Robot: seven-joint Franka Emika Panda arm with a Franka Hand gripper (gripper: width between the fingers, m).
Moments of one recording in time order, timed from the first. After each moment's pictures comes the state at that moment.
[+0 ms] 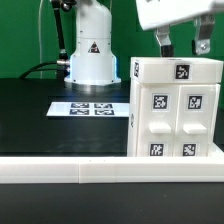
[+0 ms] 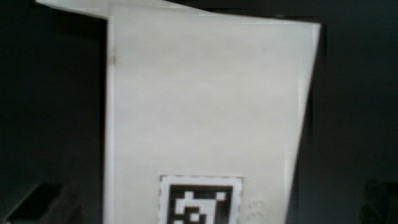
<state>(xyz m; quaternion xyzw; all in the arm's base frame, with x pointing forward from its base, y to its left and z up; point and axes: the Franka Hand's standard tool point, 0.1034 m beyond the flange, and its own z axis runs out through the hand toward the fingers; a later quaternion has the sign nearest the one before) 0.611 0.093 0.178 -0.78 0.62 -0.01 0.11</state>
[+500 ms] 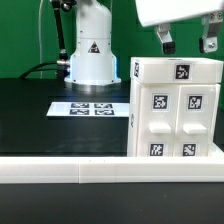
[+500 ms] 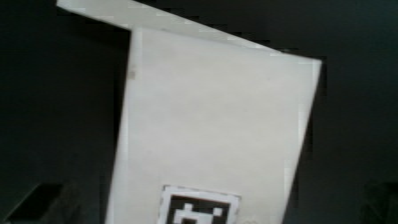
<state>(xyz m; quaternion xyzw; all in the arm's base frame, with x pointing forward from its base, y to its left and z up) 0.607 0.099 0.175 -0.83 0.55 0.01 0.09</state>
